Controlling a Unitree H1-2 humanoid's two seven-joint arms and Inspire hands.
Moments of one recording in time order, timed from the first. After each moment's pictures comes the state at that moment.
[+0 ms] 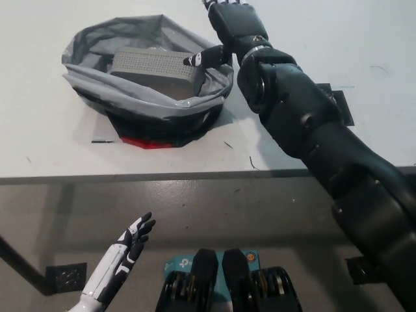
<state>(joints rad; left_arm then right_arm) 0.03 0.22 -0.11 0.00 0.07 -0.19 -0.18 -1.31 -0.02 0.50 1.15 -0.63 0.08 -0.14</state>
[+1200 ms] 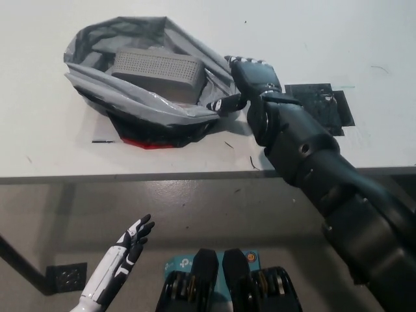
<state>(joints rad) 0.04 0.22 -0.10 0.00 0.08 -0.19 -0.18 -1.24 0.03 0.49 1.34 -0.61 0.14 -0.10</state>
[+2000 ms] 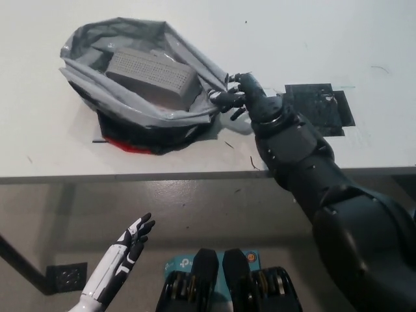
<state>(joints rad) 0.03 0.22 -0.10 0.00 0.08 -0.19 -0.18 -1.24 0.08 -0.14 1.36 -0.23 0.18 -0.12</state>
